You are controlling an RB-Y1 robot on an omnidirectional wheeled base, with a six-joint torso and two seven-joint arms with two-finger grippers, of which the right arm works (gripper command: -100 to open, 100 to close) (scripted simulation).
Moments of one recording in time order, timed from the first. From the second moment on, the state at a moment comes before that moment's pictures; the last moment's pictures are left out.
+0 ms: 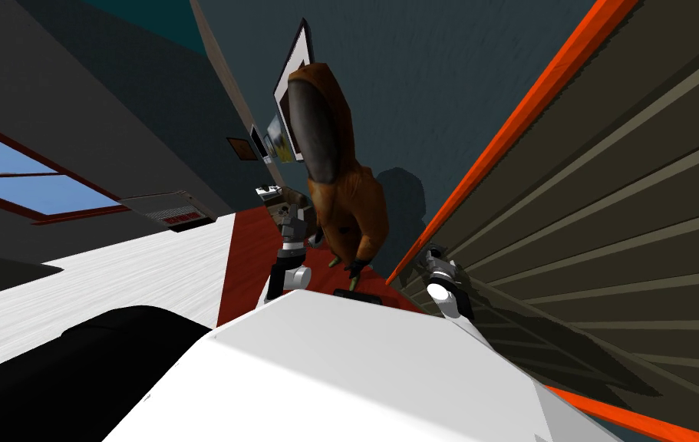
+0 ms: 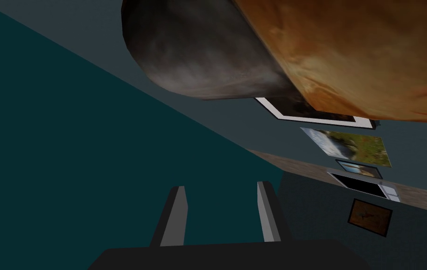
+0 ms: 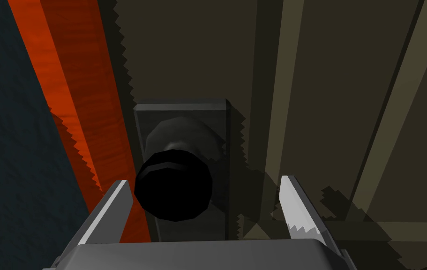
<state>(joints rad) 0.15 -0.41 0.03 -1.30 -1.29 -0.55 -0.80</state>
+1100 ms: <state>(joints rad) 0.14 -0.42 0.03 -1.29 -1.28 -0.54 -0.81</state>
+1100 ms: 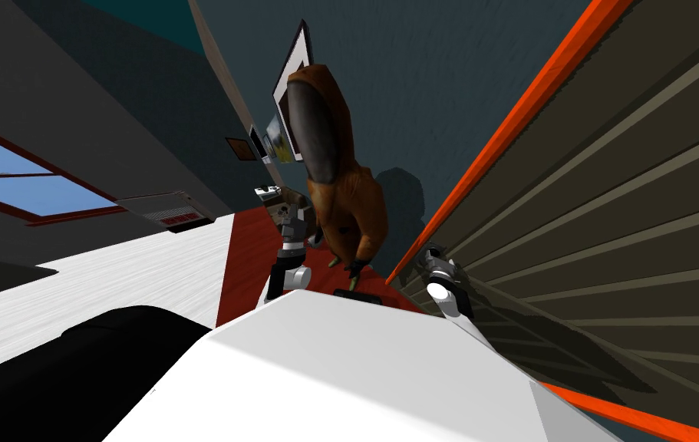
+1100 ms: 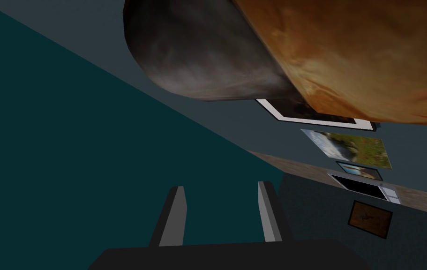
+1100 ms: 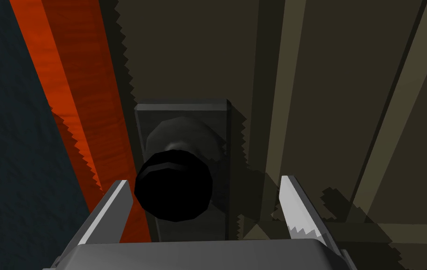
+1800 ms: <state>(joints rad) 0.14 -0.42 0.04 -1.29 -1.28 -0.54 -0.81</state>
